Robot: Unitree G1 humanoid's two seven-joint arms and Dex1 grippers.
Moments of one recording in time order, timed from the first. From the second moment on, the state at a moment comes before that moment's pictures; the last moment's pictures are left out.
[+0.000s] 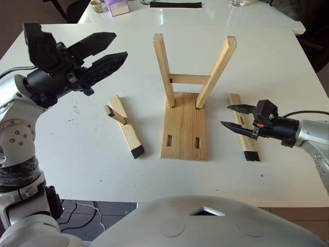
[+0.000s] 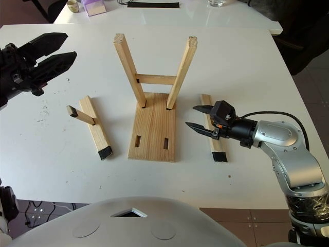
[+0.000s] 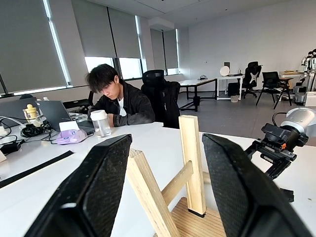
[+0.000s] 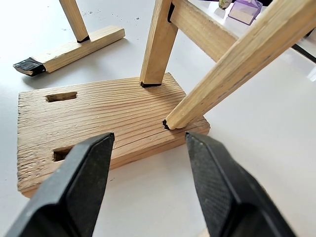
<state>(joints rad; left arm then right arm) -0.19 0.76 0.40 -0.40 -0.96 0.55 -0.92 0.14 -0.82 -0.08 -0.55 0.42 0.45 0.89</state>
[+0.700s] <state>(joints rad) -0.14 0.71 0.40 -0.47 -1.06 0.52 -0.87 0.11 -0.82 -0.05 -0.50 0.42 0.44 0.93</state>
